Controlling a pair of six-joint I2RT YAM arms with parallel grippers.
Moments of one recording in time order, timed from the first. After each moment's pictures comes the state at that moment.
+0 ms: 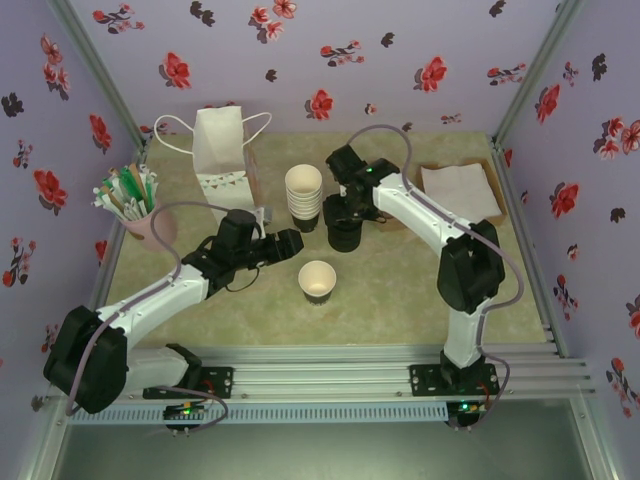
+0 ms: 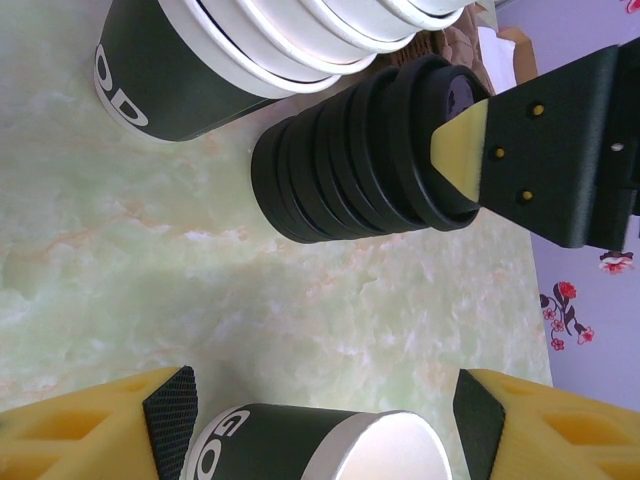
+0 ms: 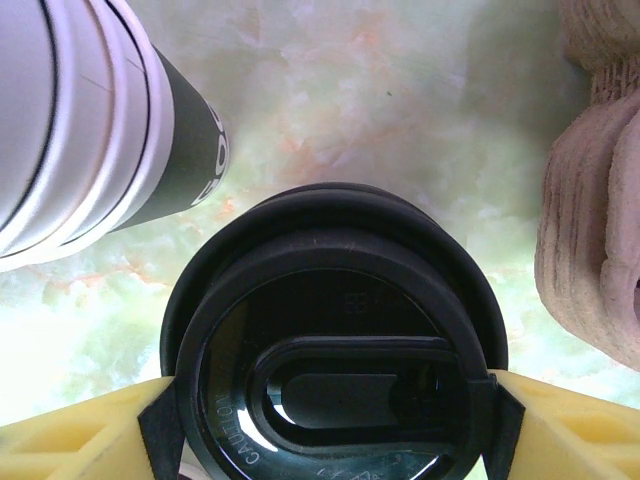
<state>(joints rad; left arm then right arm) -0.61 1.23 0.70 -0.07 0.27 -0.83 0.63 1.89 1.69 -1.00 0.04 0.40</state>
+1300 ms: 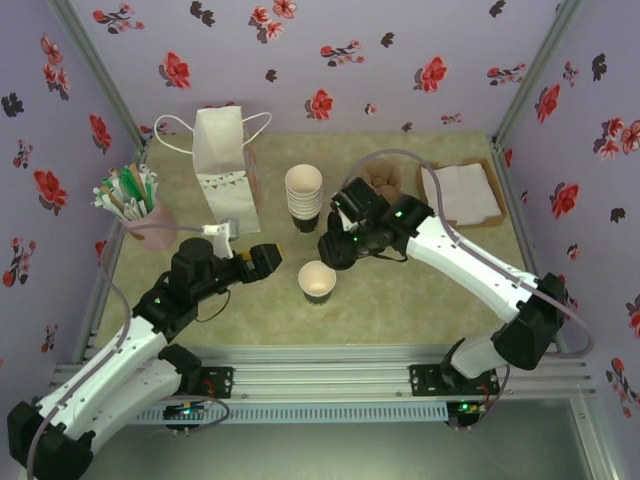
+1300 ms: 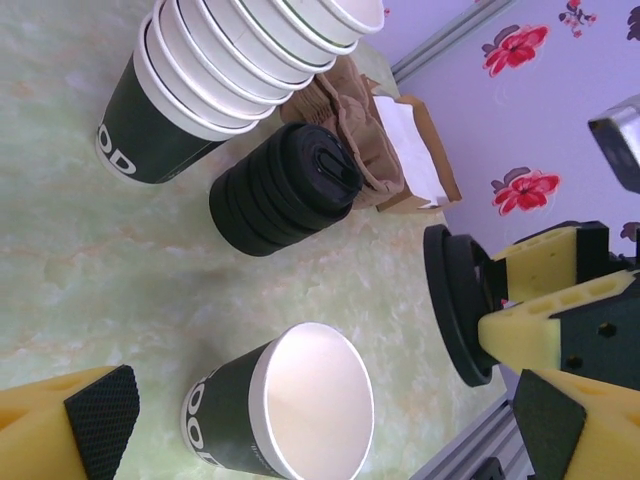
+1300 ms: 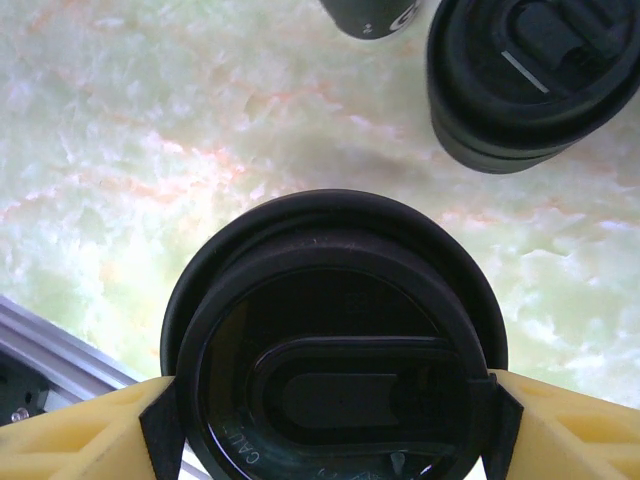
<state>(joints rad) -0.61 0.70 0.55 -0.21 0.22 -0.78 0.84 1.47 1.42 -1.03 -0.06 0.48</state>
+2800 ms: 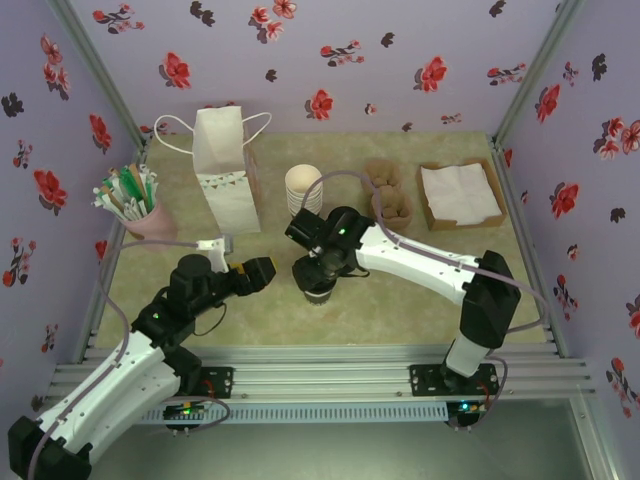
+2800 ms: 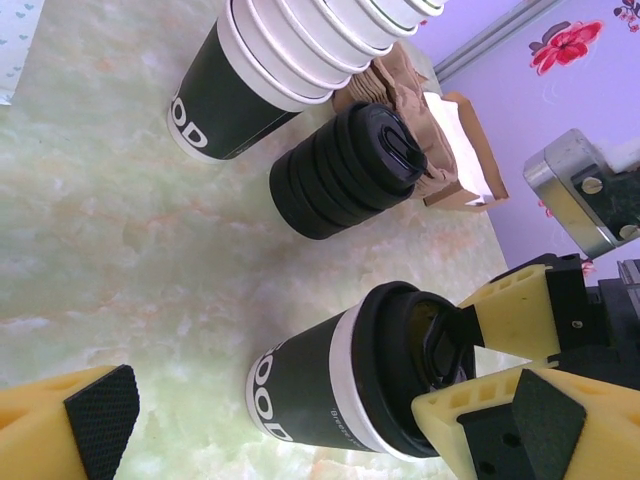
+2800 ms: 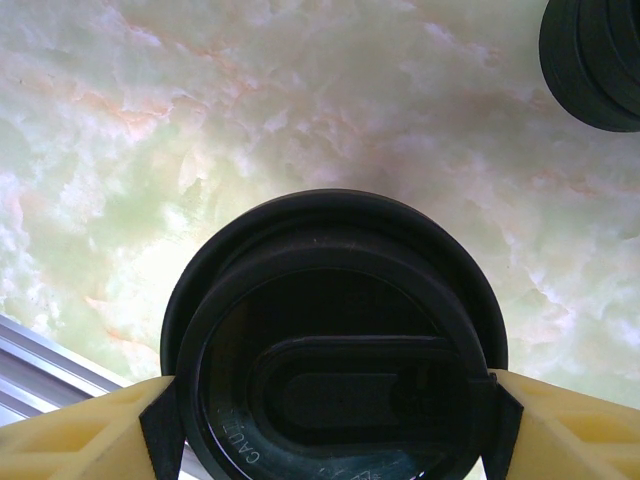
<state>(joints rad) -0.61 0.60 0.42 -0.23 0.16 -0.77 1.03 1.70 1.46 -1.04 0.05 0.53</state>
